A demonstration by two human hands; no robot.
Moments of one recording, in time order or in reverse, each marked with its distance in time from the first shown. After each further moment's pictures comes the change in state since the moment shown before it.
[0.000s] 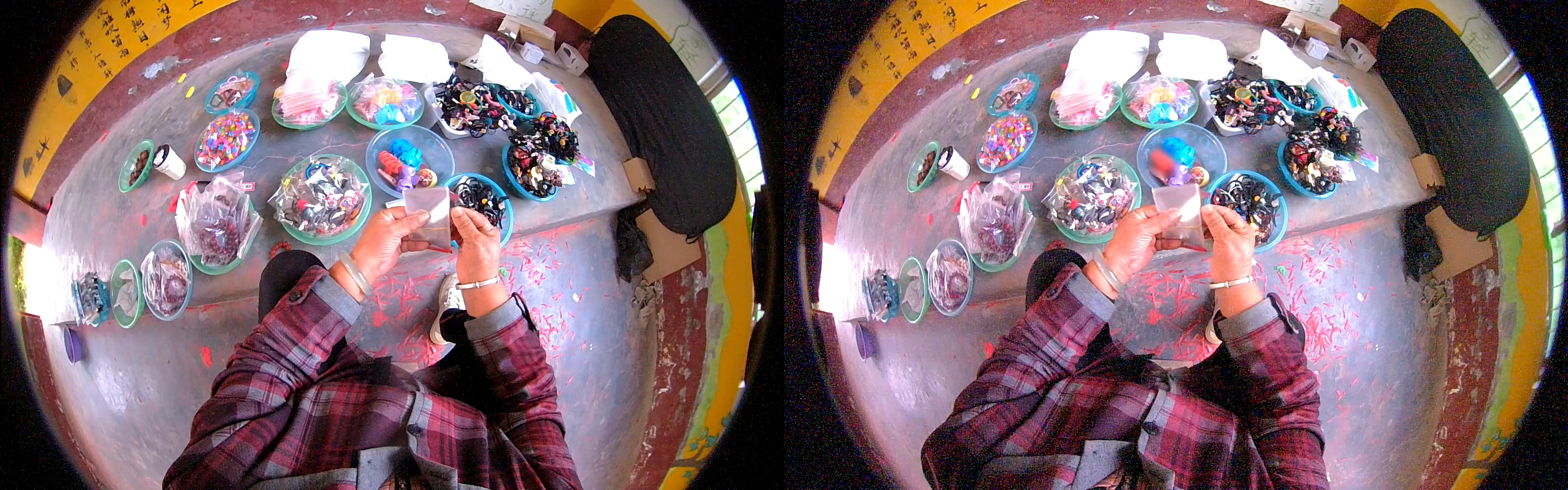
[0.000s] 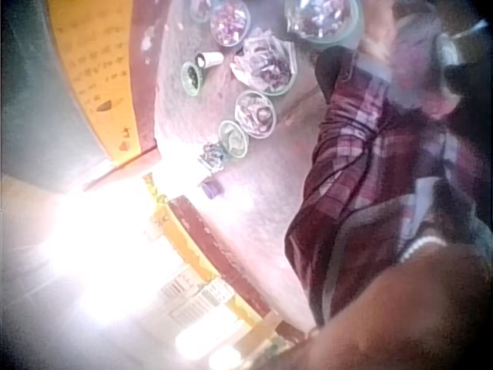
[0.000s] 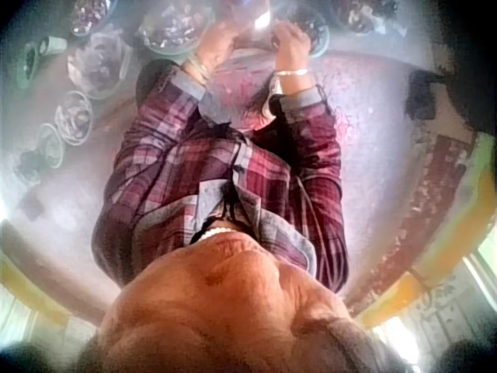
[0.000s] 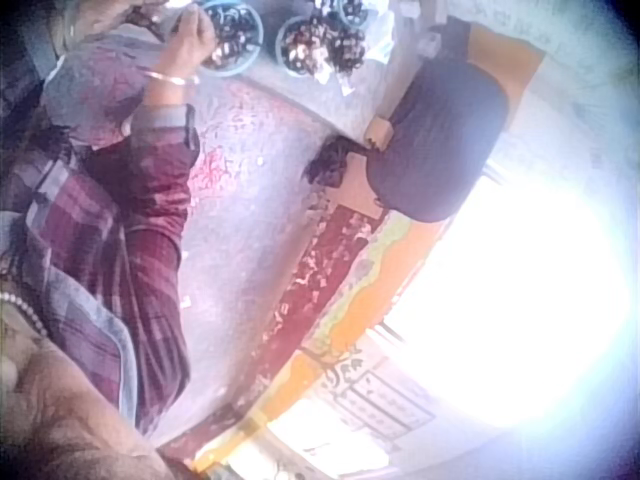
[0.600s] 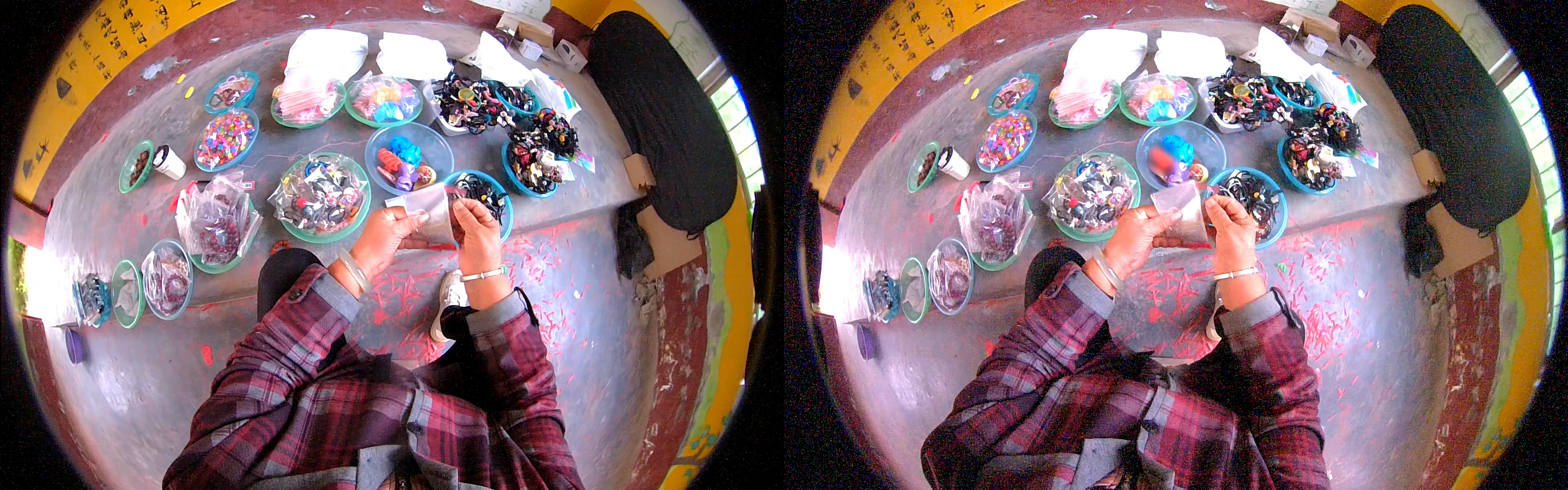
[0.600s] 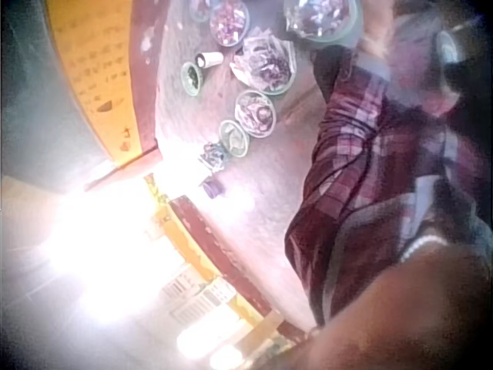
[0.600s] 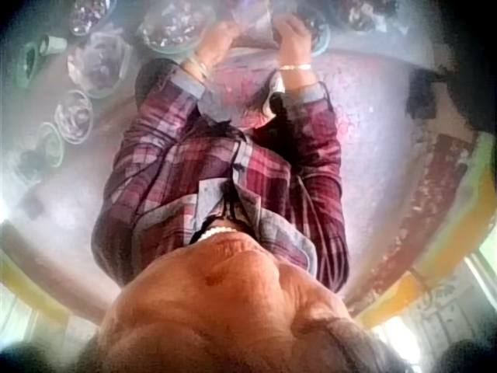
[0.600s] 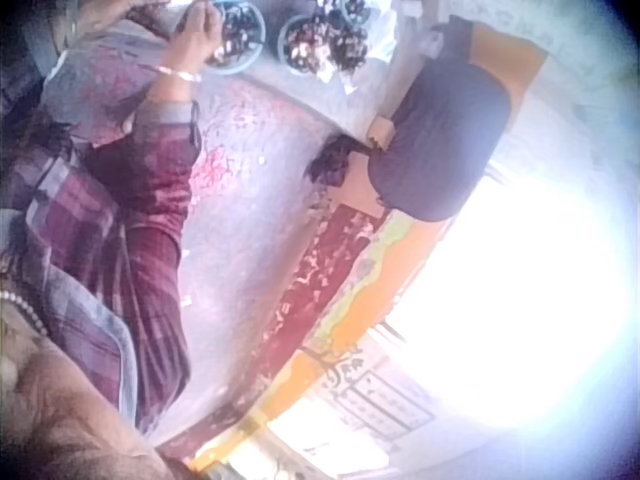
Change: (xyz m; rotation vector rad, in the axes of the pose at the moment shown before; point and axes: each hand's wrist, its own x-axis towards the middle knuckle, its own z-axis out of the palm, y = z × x) left_hand 0.002 -0.004 -0.001 0.156 0.015 0.005; right_hand 0.009 0.000 -0.006 0.065 -0.034 0.088
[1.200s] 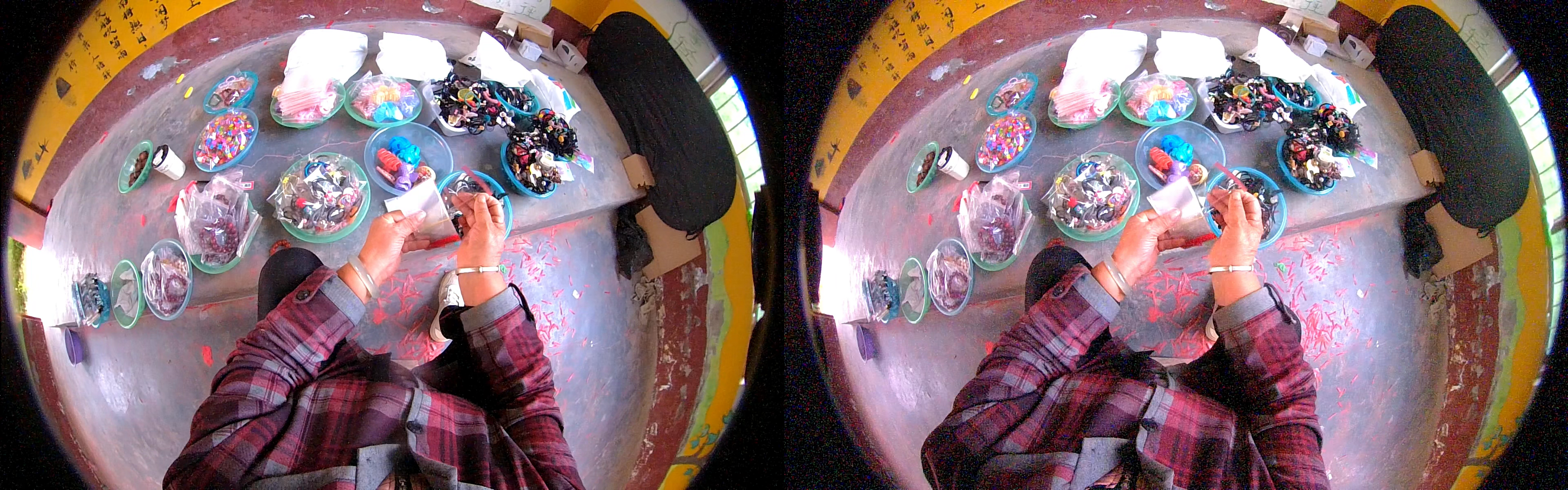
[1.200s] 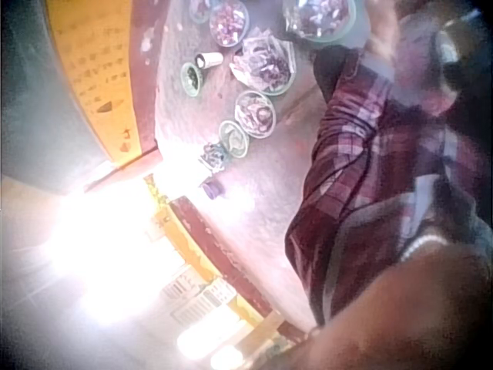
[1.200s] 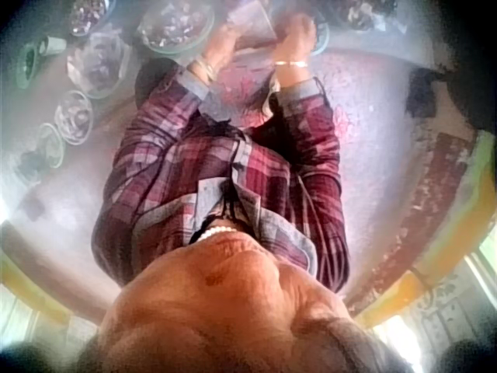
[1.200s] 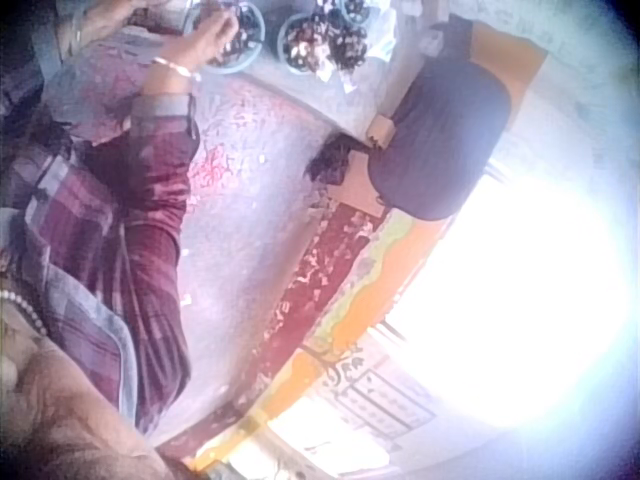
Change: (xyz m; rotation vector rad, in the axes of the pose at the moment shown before) left_hand 0.010 -0.028 -0.004 -0.186 0.111 0.020; right_hand 0.009 0.008 0.004 0.182 0.166 -0.189
